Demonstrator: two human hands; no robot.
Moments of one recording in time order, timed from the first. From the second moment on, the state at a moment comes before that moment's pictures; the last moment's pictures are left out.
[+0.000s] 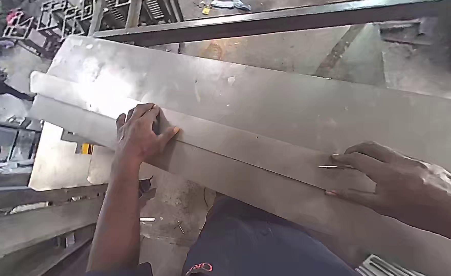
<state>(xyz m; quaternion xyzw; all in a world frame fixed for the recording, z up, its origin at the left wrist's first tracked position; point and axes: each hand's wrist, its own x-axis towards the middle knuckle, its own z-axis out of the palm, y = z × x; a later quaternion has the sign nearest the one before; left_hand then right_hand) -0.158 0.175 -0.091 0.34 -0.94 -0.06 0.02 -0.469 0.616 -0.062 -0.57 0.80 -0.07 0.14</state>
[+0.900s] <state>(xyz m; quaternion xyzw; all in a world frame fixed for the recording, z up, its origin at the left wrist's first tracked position) -0.238 0.264 -0.066 0.55 -0.82 -0.09 -0.15 -0.413 0.241 -0.037 -0.81 0.56 0.00 0.18</state>
